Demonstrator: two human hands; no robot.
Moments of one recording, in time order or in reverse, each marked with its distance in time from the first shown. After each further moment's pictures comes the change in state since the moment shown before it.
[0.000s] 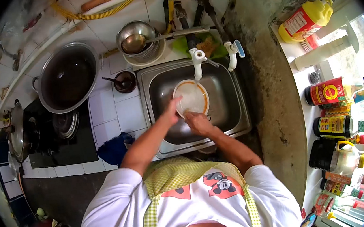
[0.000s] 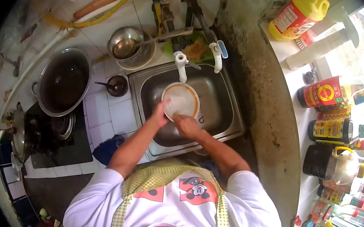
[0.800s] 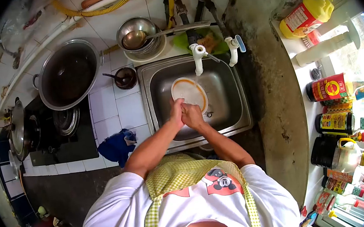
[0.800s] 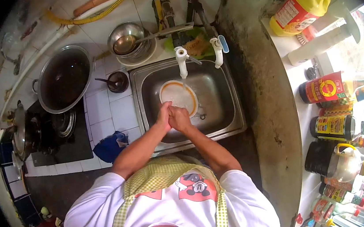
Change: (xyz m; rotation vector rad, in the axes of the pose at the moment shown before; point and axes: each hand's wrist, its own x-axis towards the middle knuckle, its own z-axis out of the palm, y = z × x) left_hand -0.020 -0.031 0.017 -0.242 0.198 0.265; right_hand 0.019 -0.023 0.007 0.143 0.286 0.100
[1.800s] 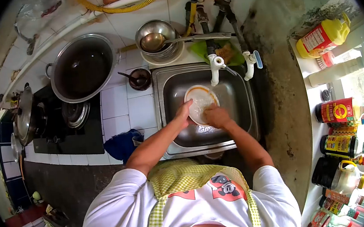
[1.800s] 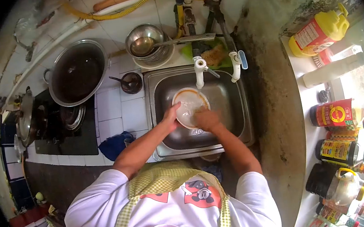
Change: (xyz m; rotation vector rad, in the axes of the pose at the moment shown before) left_hand -0.012 0.045 0.008 0.223 -0.005 -0.191; right_hand 0.025 0.057 -0.048 -0.537 -0.462 0.040
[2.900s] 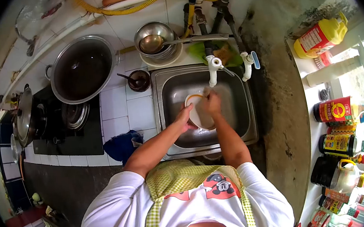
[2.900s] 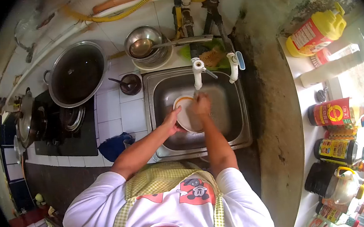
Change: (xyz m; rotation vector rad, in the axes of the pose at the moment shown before) left_hand -0.015 -0.001 0.006 0.068 -0.023 -0.138; right_hand 0.066 0.011 0.049 0.517 0.772 0.282
